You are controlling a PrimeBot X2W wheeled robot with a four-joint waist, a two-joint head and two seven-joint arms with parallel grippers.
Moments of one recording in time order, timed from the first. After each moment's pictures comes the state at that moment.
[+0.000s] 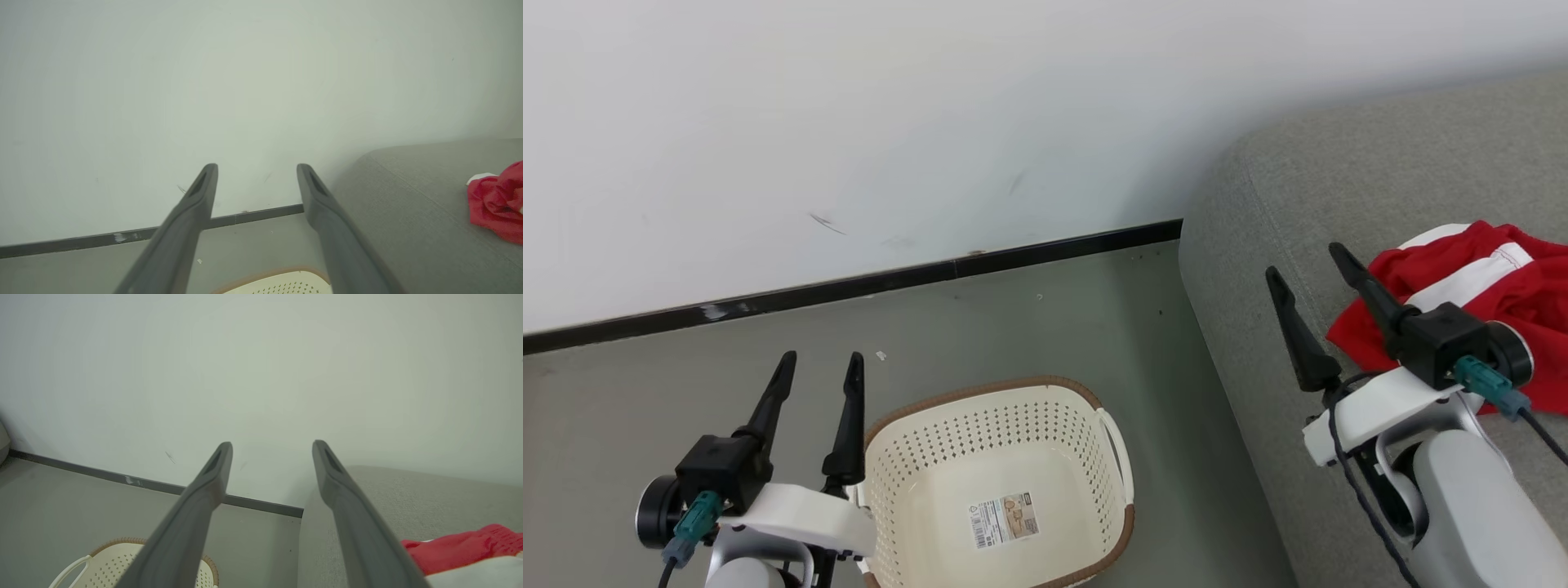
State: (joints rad) left arm -0.16 0.13 -0.26 0.11 -0.42 0.14 -0.23; right arm -0.32 -0.13 0.13 0.21 0.03 0.12 -0.25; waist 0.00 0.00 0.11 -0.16
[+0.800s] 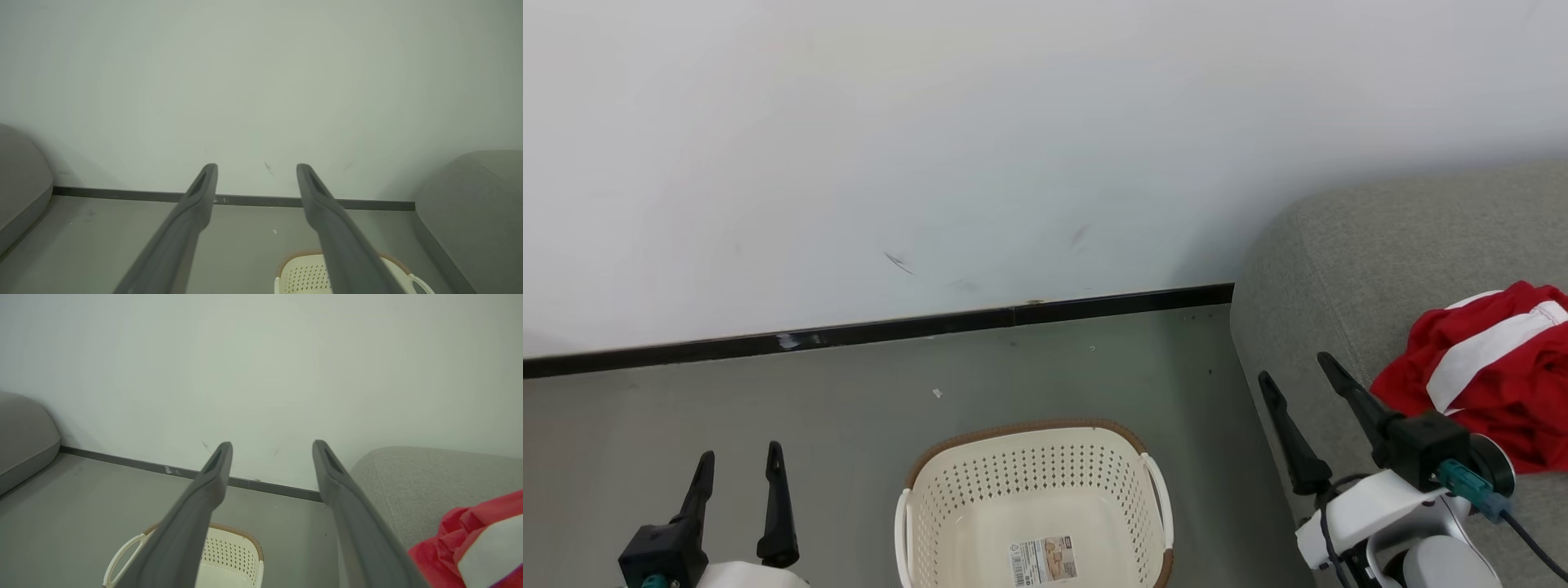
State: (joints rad) left arm 0.00 0.15 -0.14 0.14 -0.42 0.23 -0.25; right arm -0.12 -0.07 0.10 0.16 0.01 0.12 -0.25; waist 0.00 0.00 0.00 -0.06
